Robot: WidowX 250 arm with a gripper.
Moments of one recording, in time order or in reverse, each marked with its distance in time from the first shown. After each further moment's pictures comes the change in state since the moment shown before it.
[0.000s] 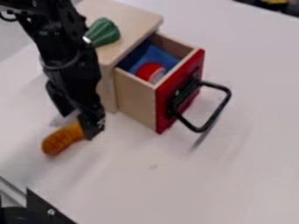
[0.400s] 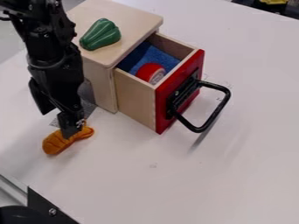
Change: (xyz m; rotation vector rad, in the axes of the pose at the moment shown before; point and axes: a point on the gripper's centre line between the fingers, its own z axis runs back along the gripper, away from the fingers) arm -0.018 0.023 -0.004 0.072 0.097 0.020
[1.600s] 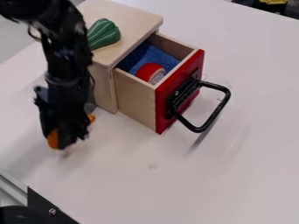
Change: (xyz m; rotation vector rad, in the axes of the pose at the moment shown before) arm -0.004 -0.004 -0.023 -0.011 0.194 0.100
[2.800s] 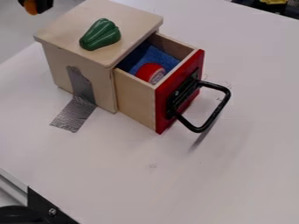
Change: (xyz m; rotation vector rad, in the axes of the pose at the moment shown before) arm 0.086 0.136 0.102 0.029 -0.144 0.214
